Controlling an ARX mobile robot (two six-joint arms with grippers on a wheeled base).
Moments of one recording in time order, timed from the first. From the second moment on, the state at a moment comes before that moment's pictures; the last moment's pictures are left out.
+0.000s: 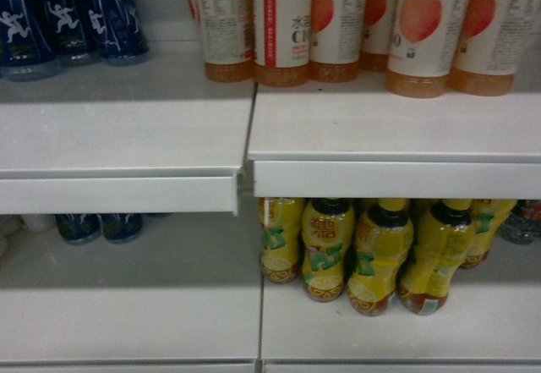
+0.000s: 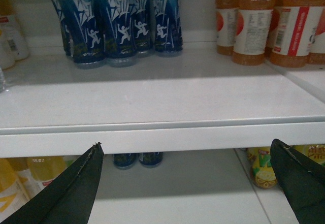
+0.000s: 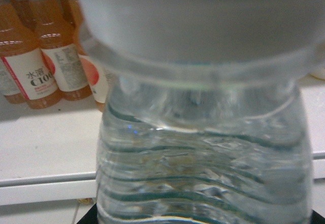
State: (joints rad) left arm 0.00 0.01 0.01 0.00 0.00 0.00; right arm 0.04 0.64 0.44 0.08 0.05 0.10
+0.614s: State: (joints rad) left arm 0.00 0.01 0.01 0.00 0.00 0.00; right arm 0.04 0.64 0.44 0.08 0.05 0.10
